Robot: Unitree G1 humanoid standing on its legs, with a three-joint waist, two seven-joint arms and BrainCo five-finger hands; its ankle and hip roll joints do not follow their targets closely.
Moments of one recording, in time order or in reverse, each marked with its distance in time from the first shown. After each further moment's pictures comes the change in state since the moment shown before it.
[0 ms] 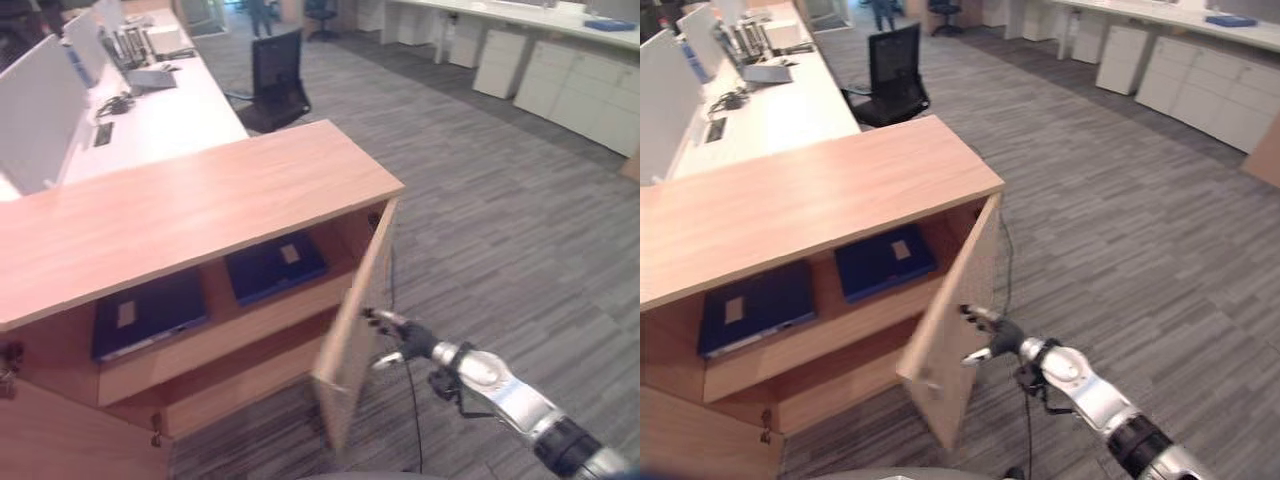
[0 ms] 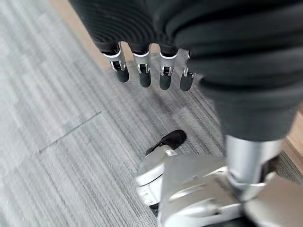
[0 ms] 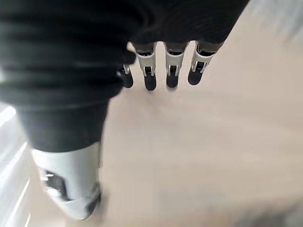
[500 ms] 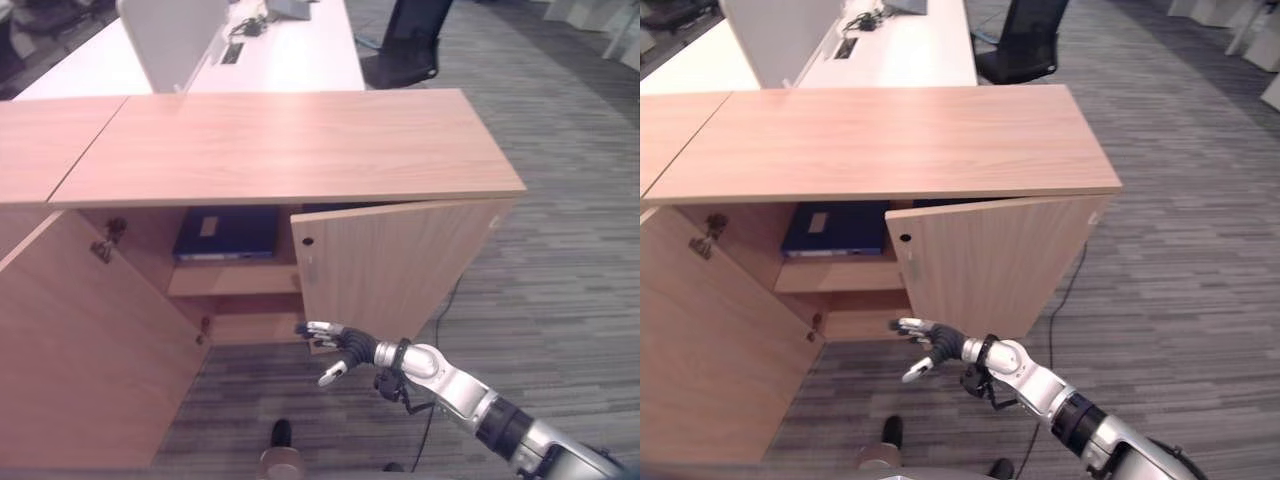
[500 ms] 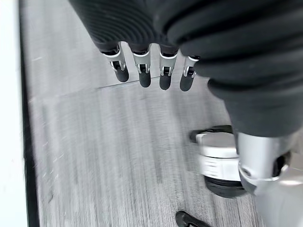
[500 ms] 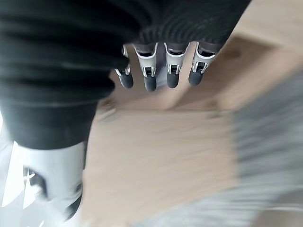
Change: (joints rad) left arm 0.037 -0.011 0.036 -0.025 -0.076 -0.008 0.018; right arm -0.058 0.162 0.047 0.392 -0.030 0.001 -0.031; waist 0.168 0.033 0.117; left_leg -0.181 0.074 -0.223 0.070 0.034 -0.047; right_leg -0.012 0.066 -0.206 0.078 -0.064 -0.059
